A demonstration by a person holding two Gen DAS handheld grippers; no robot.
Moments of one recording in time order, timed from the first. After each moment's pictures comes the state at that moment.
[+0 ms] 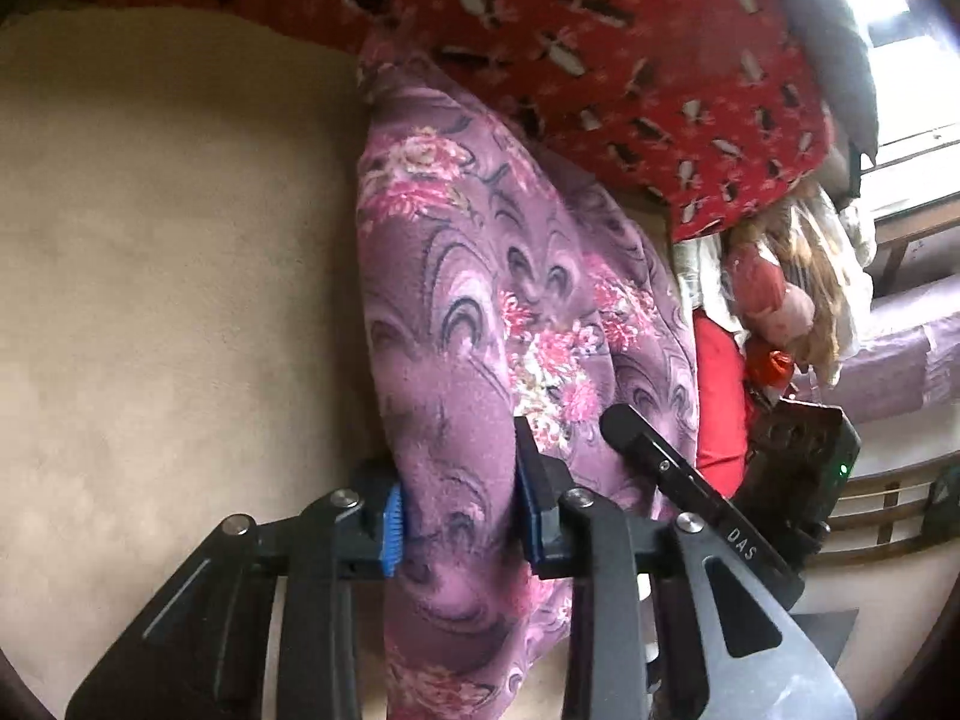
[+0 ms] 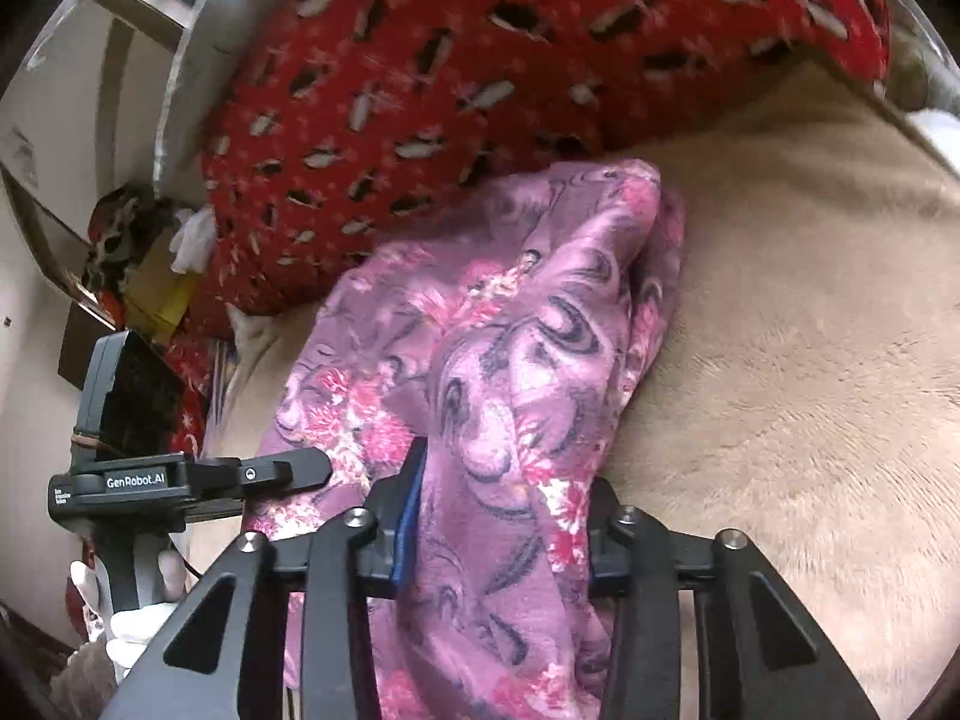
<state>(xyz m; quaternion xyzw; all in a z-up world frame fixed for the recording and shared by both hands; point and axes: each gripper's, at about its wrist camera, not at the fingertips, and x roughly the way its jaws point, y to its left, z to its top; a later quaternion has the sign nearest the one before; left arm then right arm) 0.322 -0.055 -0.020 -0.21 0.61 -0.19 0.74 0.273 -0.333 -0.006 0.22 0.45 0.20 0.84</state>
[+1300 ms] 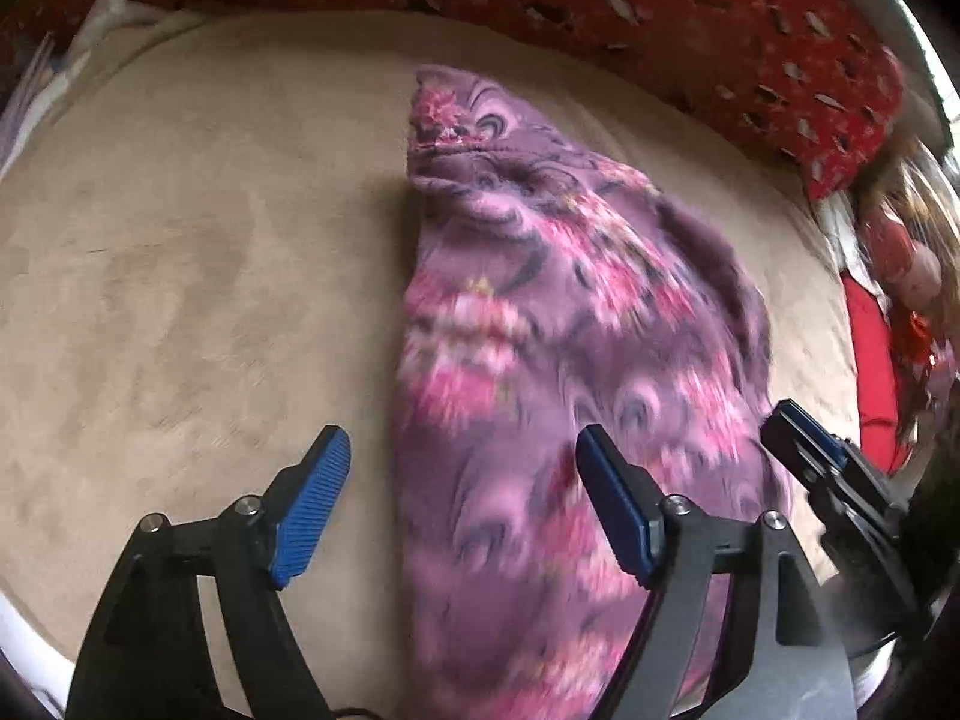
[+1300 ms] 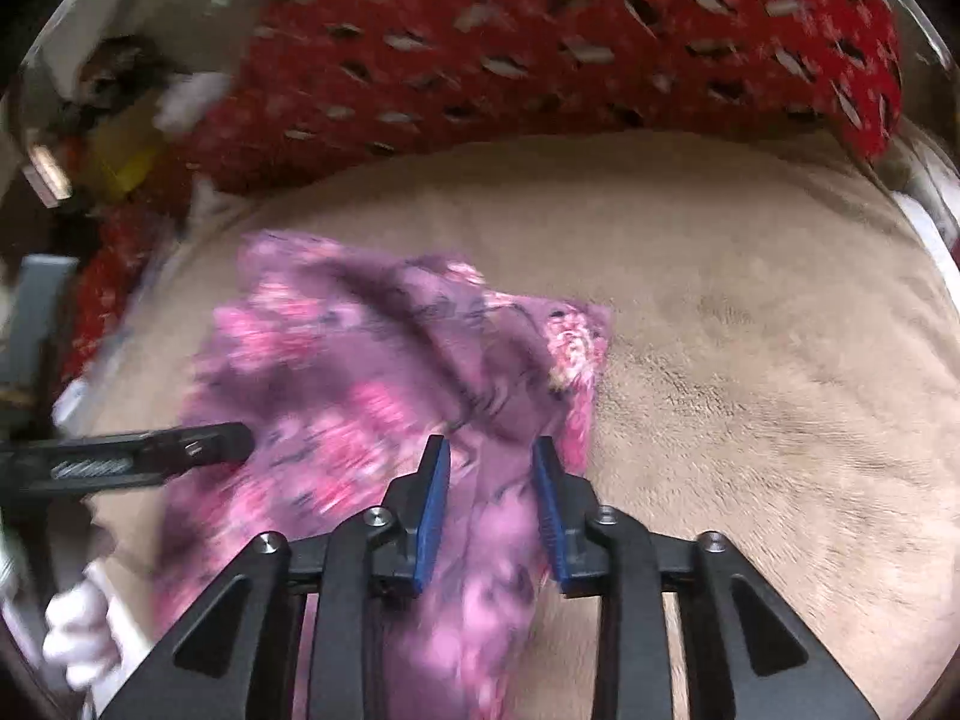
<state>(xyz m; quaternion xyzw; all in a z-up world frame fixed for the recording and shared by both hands) 0.230 0.031 -0.023 -0.07 0.60 -0.04 0.80 0.193 -0.237 0.006 0.06 0.47 0.19 0.86</state>
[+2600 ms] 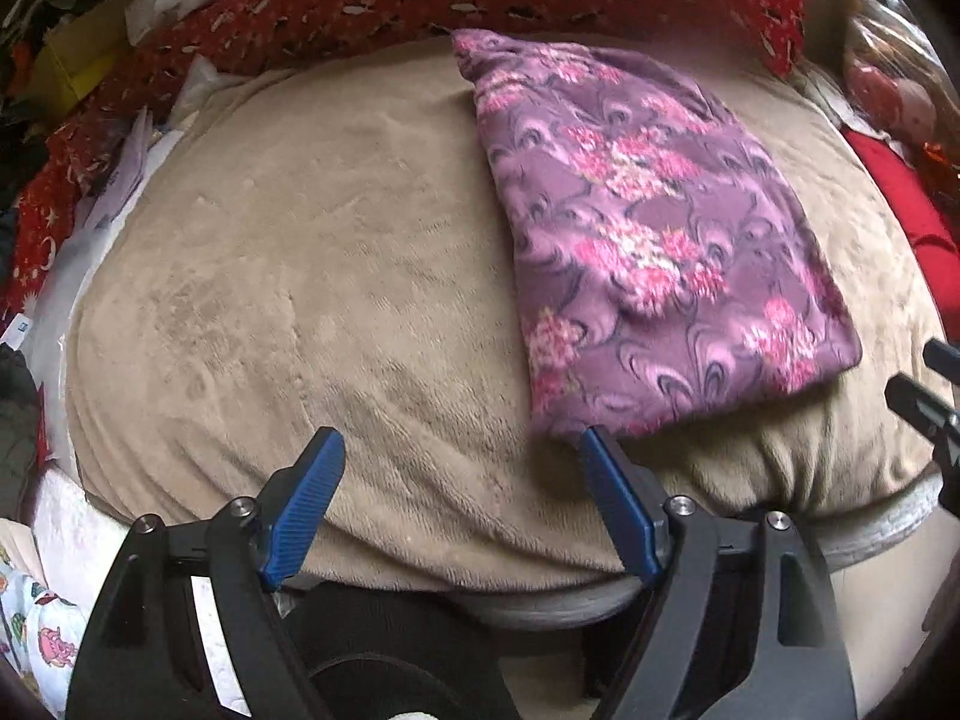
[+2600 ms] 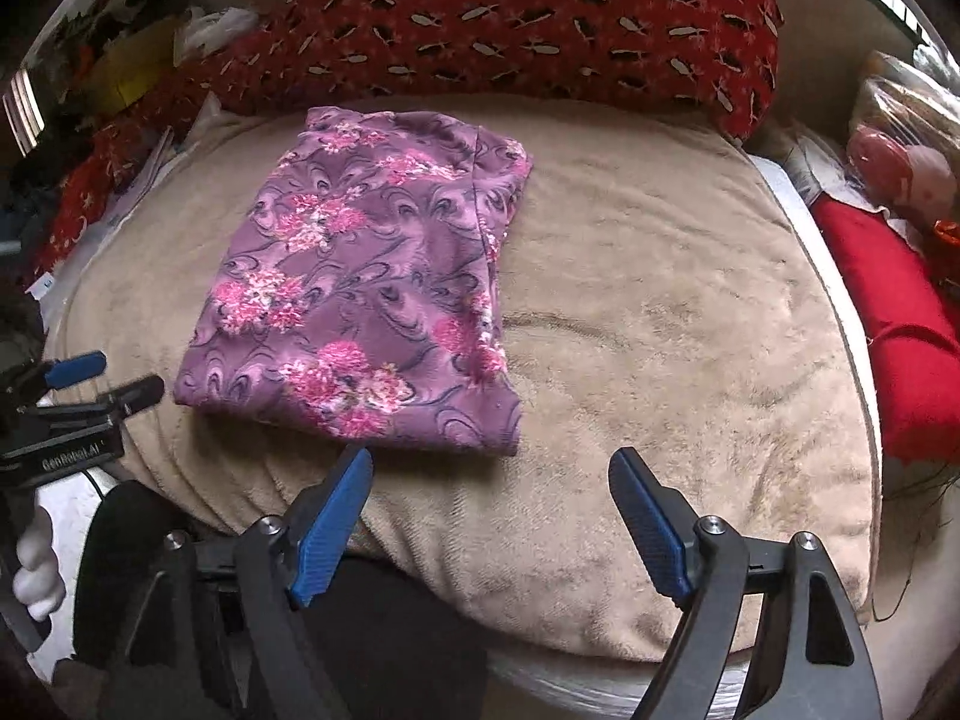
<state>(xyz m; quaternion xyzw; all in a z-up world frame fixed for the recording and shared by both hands) 0.044 0.038 -0.008 0.09 0.54 0.02 0.83 0.016 -0.228 0.018 -0.03 0.49 0.07 0.87</state>
